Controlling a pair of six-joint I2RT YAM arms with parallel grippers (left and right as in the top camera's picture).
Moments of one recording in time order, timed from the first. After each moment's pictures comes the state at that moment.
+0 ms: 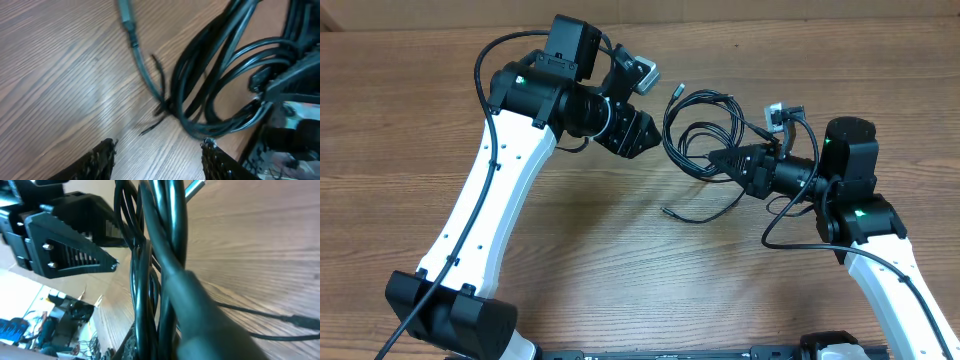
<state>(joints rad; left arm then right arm) -0.34 1.73 1.81 -1.18 0.58 0.19 0.10 1.18 0.82 -0.12 -0.97 0.41</state>
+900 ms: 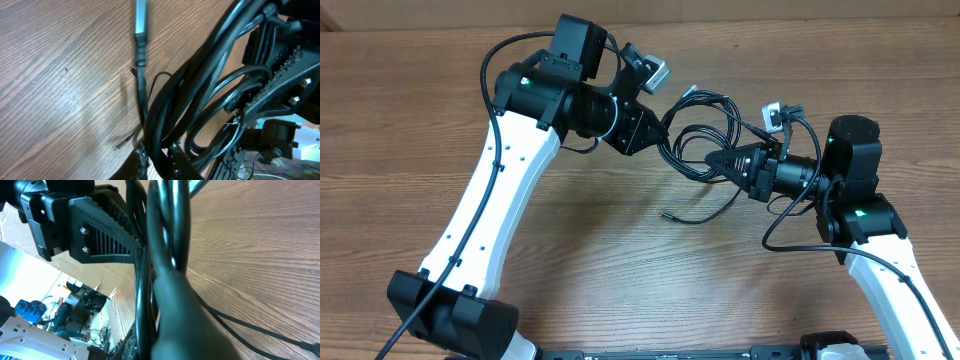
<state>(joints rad) -0.37 1.73 1.81 -1.16 0.68 0.15 0.10 1.18 0.82 -0.07 -1.07 0.41</state>
